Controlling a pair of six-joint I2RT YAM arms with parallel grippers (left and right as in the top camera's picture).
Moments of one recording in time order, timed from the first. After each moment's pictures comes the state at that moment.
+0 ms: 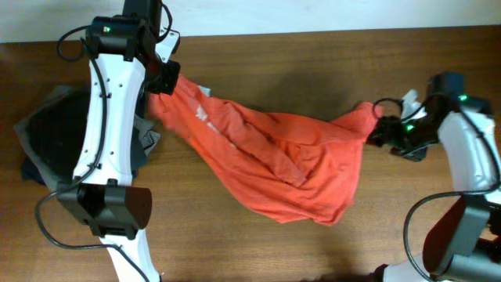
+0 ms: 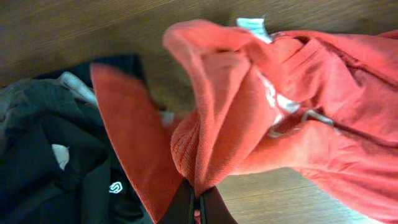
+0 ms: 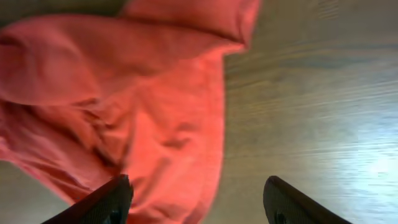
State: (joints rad) left arm -0.14 2.09 2.35 -1.52 -0.11 0.17; right arm -0.28 1.70 1.32 -1.09 -0.32 0.05
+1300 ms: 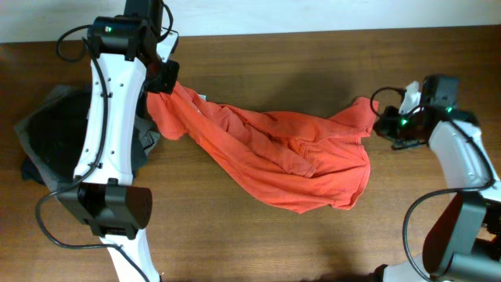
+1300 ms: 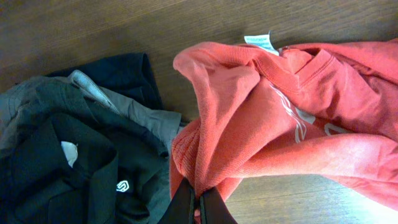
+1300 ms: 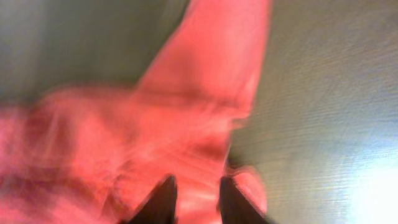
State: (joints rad) left arm -0.14 2.09 2.35 -1.51 -0.15 0.16; right arm -0.28 1.70 1.24 -0.77 -0.36 0.14
